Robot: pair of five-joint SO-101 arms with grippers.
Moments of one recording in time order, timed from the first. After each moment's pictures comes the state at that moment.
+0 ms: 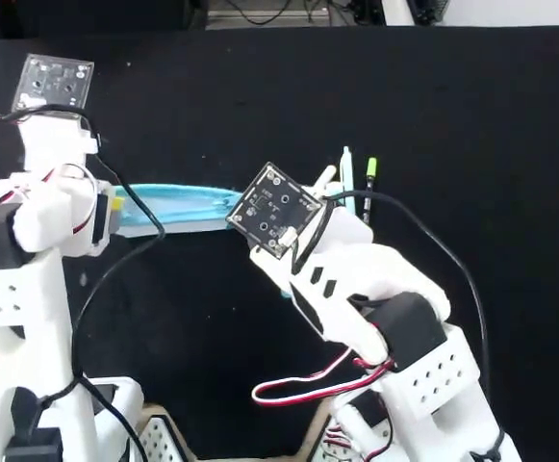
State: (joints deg) left arm -9.2 -33.8 -4.5 100.9 -13.3; right arm -30.6 -56.1 35.6 59.1 28.2
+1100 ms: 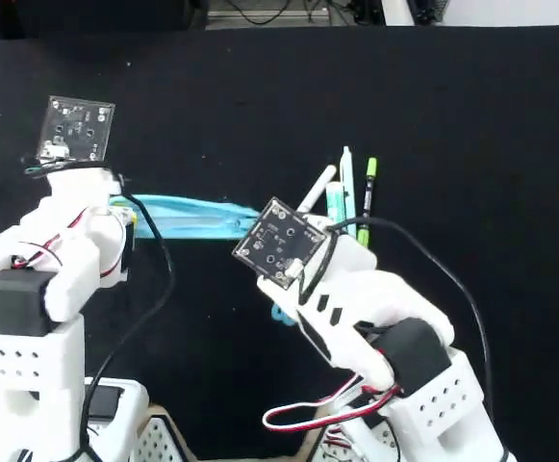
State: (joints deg) left arm -2.1 -51.6 19.8 85.0 -7.1; right arm -31.8 -65.2 45.6 60.9 28.2
